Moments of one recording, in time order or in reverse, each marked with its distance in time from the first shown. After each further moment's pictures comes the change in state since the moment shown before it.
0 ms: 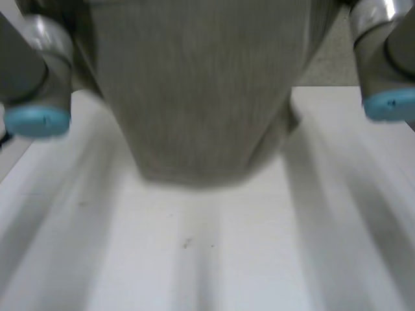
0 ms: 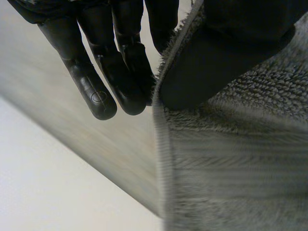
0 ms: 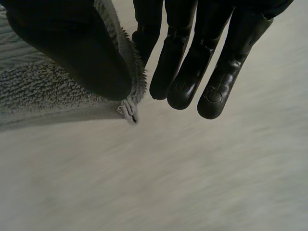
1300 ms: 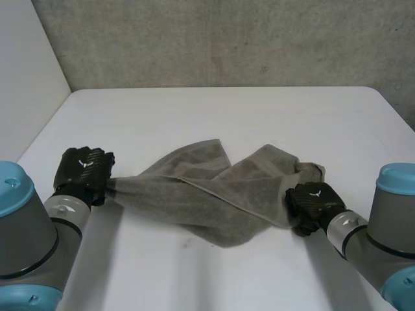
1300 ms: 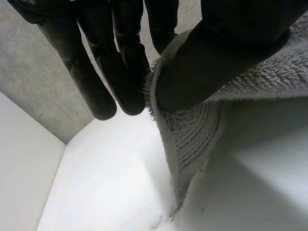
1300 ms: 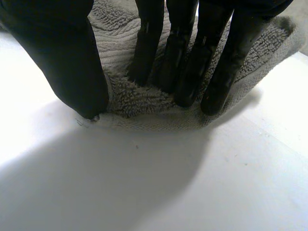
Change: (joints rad) left arm -0.031 0.281 -0.958 0.096 0.000 -0.328; right arm -0.106 -0.054 1.029 -0.081 -0.248 0.519; left_hand 0.000 -0.001 -0.002 0.000 -0.003; right_hand -0.237 -0.267 -0.279 -0.290 -0.290
